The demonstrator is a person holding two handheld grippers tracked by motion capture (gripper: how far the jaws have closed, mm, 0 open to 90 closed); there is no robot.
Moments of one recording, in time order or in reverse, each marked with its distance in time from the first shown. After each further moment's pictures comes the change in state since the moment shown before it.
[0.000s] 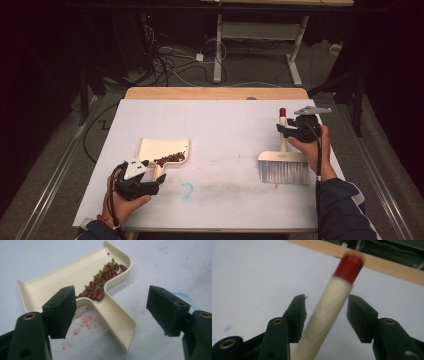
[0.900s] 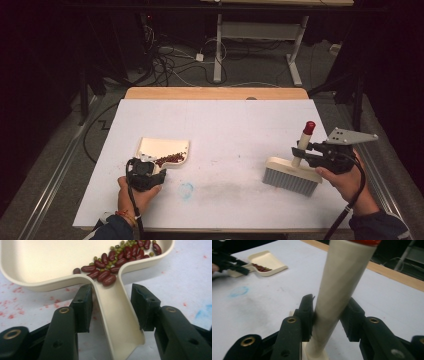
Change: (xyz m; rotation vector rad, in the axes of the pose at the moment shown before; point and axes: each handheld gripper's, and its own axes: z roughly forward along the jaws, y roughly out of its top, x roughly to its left) left arm -0.005 0.012 0.041 0.256 0.115 -0.279; right arm 0.021 -0.032 -0.114 -0.111 0.279 -0.131
